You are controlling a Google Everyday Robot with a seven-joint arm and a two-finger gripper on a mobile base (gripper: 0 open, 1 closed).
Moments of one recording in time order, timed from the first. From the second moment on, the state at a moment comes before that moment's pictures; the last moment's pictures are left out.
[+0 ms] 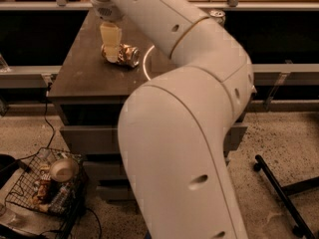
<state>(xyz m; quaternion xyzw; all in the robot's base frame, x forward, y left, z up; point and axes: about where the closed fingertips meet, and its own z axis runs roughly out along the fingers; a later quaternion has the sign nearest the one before) 0.734 0.096 0.920 -0.61 0.77 -0.14 0.12</state>
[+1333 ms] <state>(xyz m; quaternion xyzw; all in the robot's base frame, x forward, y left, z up) 0.756 0.094 0.864 -0.52 0.85 -0.08 0.10</state>
